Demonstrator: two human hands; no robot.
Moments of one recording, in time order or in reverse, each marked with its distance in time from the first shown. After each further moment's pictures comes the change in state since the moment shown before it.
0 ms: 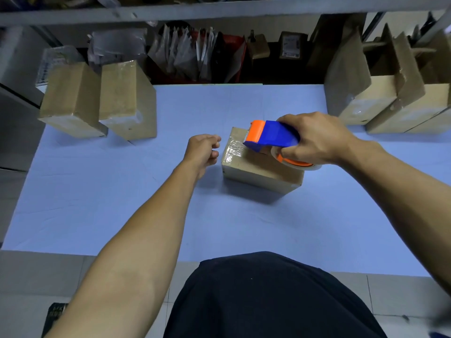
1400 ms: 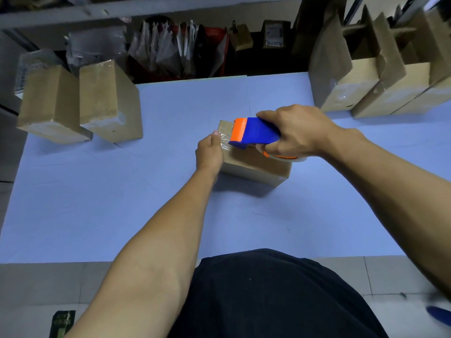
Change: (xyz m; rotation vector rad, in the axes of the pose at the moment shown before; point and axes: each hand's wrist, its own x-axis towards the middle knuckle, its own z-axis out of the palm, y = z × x) left_hand -0.010 -0.028 0.060 0.322 0.195 0.217; right_hand -0.007 -0.006 0.001 -0.065 0.022 -0.029
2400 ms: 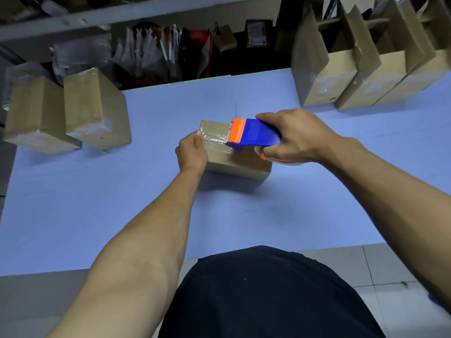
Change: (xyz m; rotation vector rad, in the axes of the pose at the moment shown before) left_hand 0.003 -0.006 -0.005 0.151 0.096 0.107; right_hand -0.040 0.013 0.003 0.191 0.055 0.074
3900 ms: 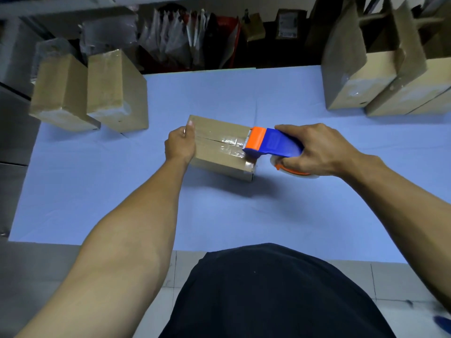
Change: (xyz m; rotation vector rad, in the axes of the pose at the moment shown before) left_hand 0.031 -0.024 -0.047 0.081 0.028 -0.182; right_hand -0.003 0.015 0.021 0.106 -0.123 0.041
